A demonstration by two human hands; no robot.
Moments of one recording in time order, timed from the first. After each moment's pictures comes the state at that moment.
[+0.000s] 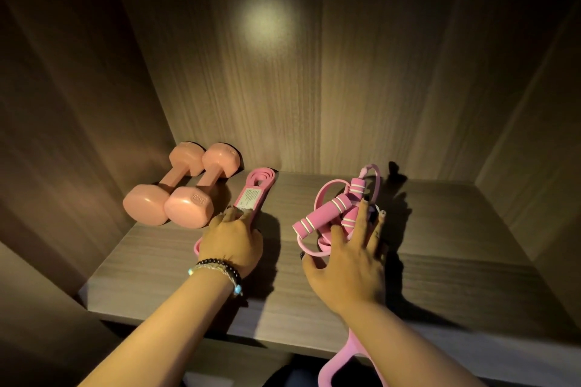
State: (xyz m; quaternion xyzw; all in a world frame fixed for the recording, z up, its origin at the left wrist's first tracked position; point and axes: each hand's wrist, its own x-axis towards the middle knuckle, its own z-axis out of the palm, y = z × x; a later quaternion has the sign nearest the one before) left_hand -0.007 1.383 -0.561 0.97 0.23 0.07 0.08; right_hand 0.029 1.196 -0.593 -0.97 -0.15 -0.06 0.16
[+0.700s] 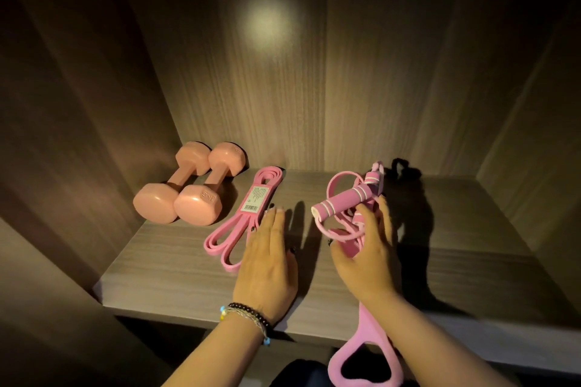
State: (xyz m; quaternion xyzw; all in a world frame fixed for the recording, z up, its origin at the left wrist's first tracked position) left_hand -0.044 1.337 -0.594 0.94 0.05 0.26 0.20; right_hand 0.033 1.185 -0.602 -0.86 -0.12 -0.14 0.47
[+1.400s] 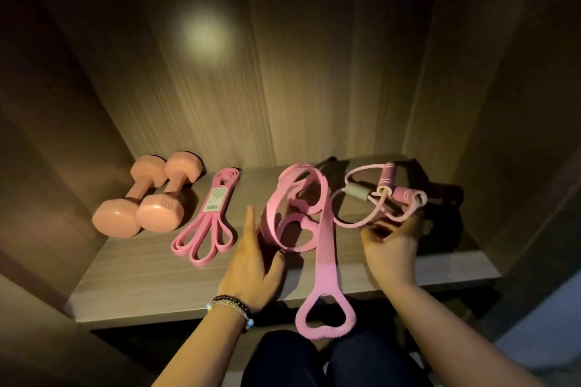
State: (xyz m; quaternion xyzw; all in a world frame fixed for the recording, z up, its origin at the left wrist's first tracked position) left_hand -0.060 1.312 -0.589 0.93 -0.02 0.13 0.34; right_hand 0.003 1.091 -0.600 -0.79 0.12 -0.20 0.56
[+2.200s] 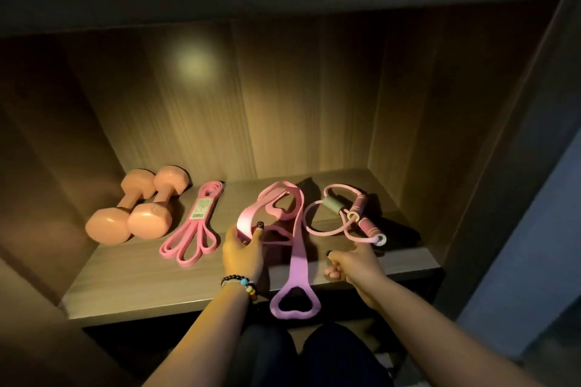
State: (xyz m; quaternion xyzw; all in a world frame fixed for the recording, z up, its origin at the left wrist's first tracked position) left_hand -0.054 1.259 -0.551 0.73 0.25 0.20 0.61; right_hand -0.037 1.069 -0.562 -0.72 0.14 0.14 0.67
